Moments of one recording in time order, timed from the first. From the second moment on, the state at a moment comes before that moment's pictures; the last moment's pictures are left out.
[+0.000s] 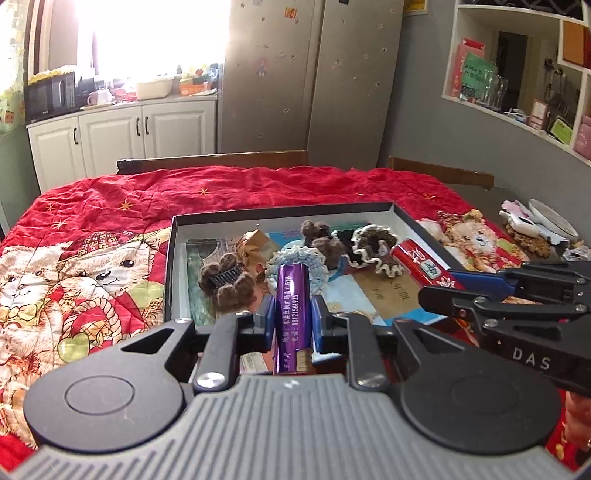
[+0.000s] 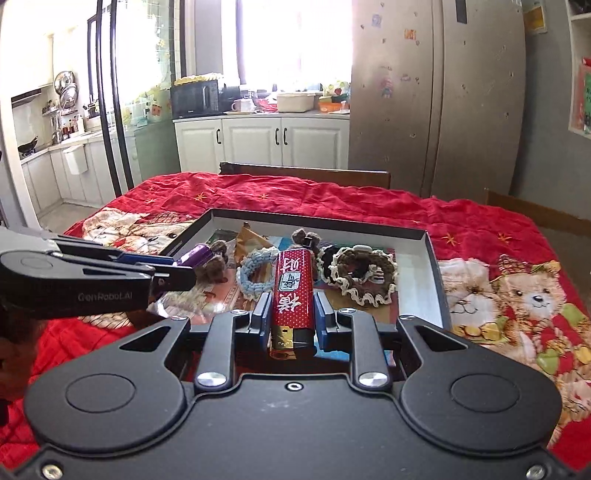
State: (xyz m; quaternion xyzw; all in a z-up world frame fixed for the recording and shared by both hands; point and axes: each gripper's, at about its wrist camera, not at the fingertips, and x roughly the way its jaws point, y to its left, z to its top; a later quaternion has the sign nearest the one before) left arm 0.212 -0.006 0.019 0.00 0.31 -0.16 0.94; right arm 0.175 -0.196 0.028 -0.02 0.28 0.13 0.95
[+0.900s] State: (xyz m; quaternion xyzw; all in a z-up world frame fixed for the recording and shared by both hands) left arm 0.266 -0.024 -0.019 0.01 0.34 -0.14 0.93; right arm 0.257 -0.195 -0.033 0.00 0.34 0.11 0.93
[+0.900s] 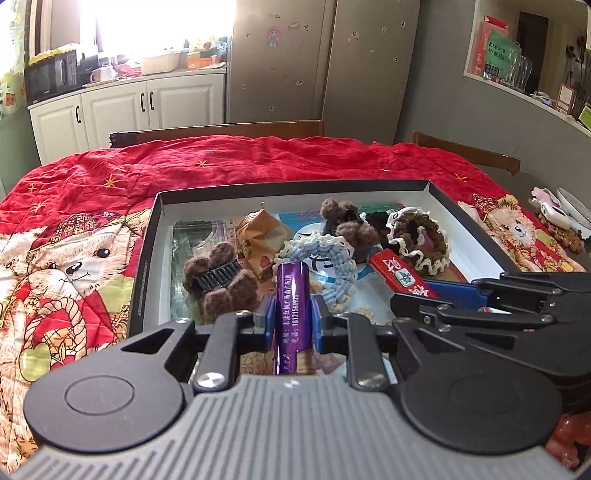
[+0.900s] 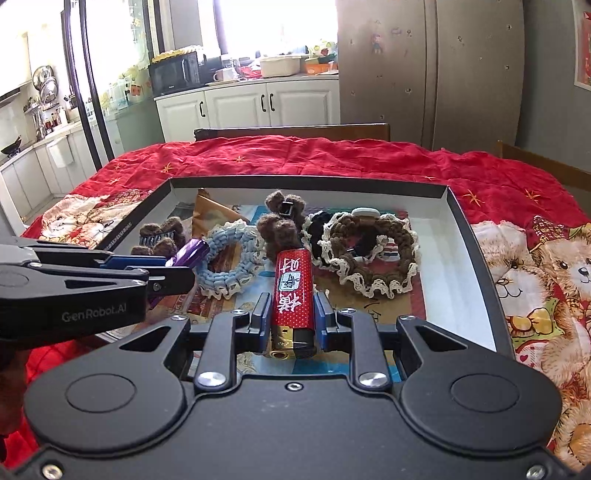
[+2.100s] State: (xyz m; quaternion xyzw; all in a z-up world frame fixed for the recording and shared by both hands) left arm 0.272 -0.033 -0.029 0.03 0.34 -0.13 0.93; right arm 0.267 -0.192 -0.043 -0.01 0.33 0.11 0.94
